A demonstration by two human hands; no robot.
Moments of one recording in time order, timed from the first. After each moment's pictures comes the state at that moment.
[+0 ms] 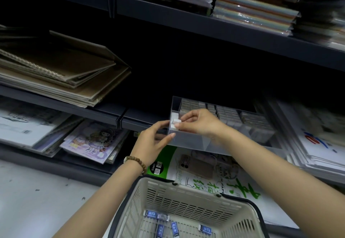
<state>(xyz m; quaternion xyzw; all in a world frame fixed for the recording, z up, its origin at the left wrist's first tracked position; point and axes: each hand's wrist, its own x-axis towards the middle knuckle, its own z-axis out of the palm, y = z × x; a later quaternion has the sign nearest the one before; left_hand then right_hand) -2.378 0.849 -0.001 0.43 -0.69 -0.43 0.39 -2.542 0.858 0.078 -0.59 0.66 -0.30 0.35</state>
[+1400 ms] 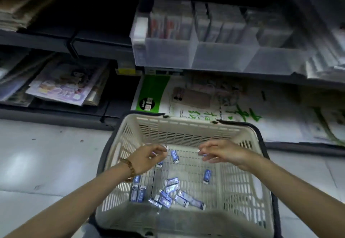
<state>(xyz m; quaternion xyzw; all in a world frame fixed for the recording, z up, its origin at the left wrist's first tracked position) -2.384 0.949 -0.189 0.43 -0.73 -0.53 0.03 -2.644 1.020 -0.138 -0.35 0.68 -0.16 0.62</state>
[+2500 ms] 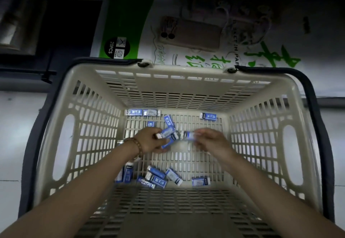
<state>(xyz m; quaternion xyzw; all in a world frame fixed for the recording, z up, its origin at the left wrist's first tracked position) -2.434 0.952 -0.337 0.49 -0.51 -0.70 -0.07 -2.622 1.050 -0.306 -0.18 0.74 -0.28 0.58</state>
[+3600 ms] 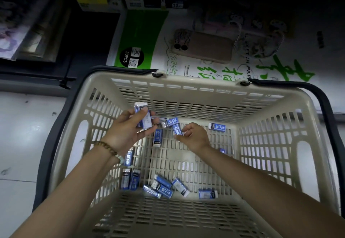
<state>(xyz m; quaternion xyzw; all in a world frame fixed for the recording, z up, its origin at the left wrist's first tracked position) -2.409 0.922 -0.256 0.56 -0.24 -0.74 0.29 -2.581 0.989 -0.367 -0.30 0.80 -0.21 0.47</state>
